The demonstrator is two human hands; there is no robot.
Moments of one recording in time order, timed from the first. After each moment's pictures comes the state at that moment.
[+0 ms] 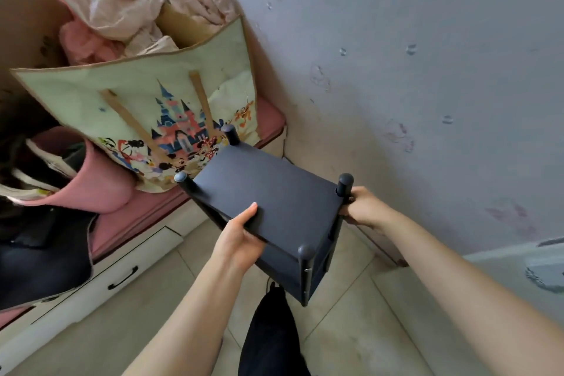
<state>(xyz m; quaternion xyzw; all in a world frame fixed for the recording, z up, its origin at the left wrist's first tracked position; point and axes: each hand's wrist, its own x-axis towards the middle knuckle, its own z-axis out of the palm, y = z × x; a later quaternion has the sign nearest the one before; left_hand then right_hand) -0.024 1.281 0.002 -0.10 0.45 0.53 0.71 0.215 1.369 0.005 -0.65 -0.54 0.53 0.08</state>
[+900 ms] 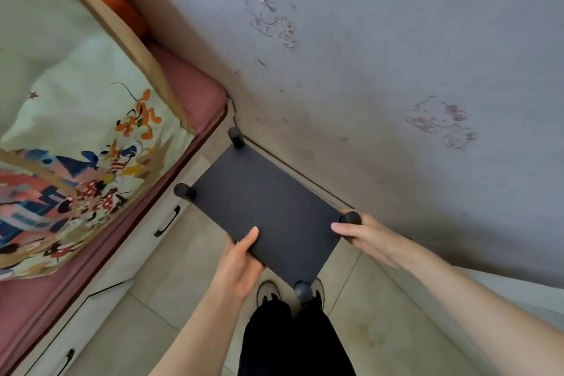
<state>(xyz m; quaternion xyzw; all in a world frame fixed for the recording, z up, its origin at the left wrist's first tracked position) 0.008 1.490 -0.258 -0.05 0.52 0.40 0.75 0.271 1.505 -0.227 -0.66 -0.29 0.68 0.10</state>
